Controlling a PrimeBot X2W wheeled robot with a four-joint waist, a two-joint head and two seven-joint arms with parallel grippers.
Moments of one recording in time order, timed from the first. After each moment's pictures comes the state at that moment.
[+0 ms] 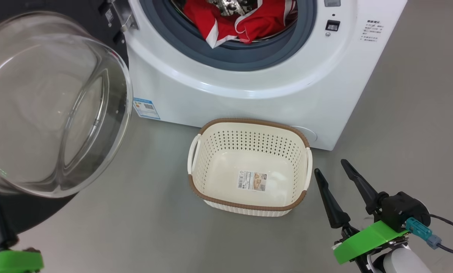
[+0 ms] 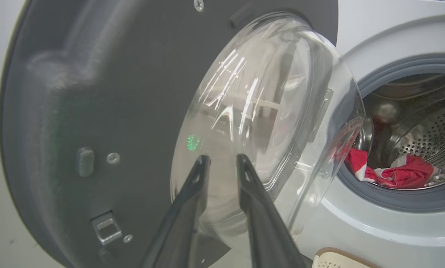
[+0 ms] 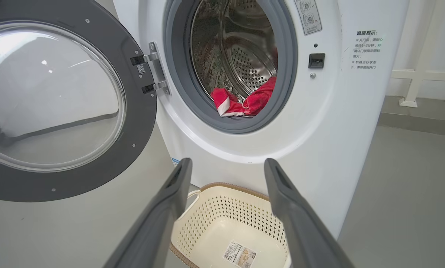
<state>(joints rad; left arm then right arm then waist) -0.20 0.08 0.44 0.31 -0.34 -0.13 -0.26 -0.13 -0.11 0.18 0.23 0.31 0.12 -0.26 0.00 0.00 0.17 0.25</state>
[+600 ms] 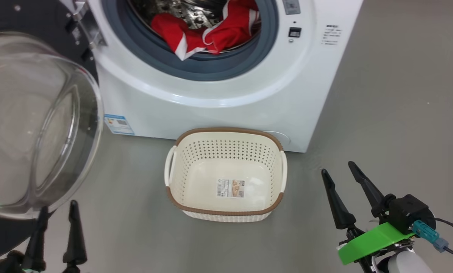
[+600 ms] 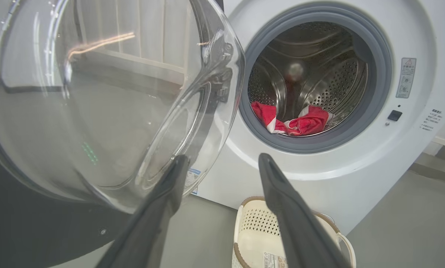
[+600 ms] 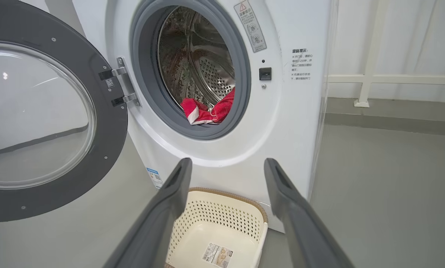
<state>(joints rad) -0.02 0.06 0.20 0.18 -0.35 -0.13 -0.26 -0.10 -0.09 0.14 0.23 0.32 0.12 -0.26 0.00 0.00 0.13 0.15</state>
